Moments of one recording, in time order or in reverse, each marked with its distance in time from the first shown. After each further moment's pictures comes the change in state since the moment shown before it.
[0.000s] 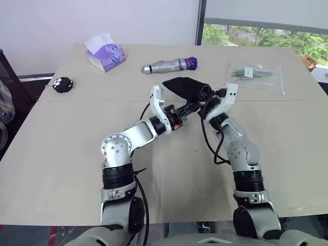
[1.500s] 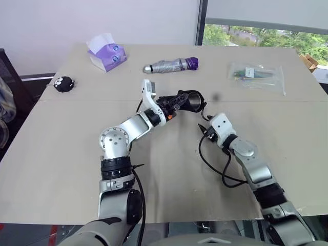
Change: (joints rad) left arm -0.071 0.033 0.049 0.151 -0.008 -0.104 0.009; right arm 0.121 -0.269 0.201 0.155 -0.441 -0.212 0.070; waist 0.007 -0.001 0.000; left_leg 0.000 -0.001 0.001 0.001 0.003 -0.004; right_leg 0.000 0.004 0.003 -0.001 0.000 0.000
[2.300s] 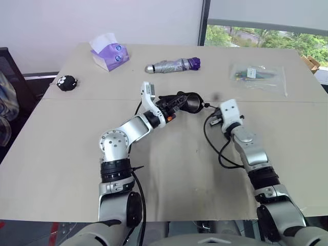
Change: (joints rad) left arm 0.032 -0.018 -0.002 -0.021 -0.003 0.000 0.029; right arm -0.119 0.074 -0.188 0.144 0.029 -0.004 -0.258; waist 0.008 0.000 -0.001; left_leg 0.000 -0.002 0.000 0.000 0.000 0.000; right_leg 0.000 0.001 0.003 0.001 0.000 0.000
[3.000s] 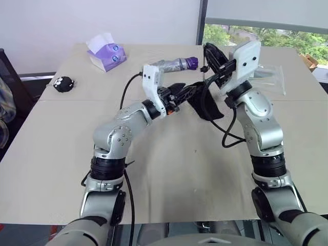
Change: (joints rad) left arm -0.067 0.248 -0.355 -0.158 0.468 -0.408 -0.368; right arm -0.184 0.004 0.071 -0.478 0.207 0.091 0.199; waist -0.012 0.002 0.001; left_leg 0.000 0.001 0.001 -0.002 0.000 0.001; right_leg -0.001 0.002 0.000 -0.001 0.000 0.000
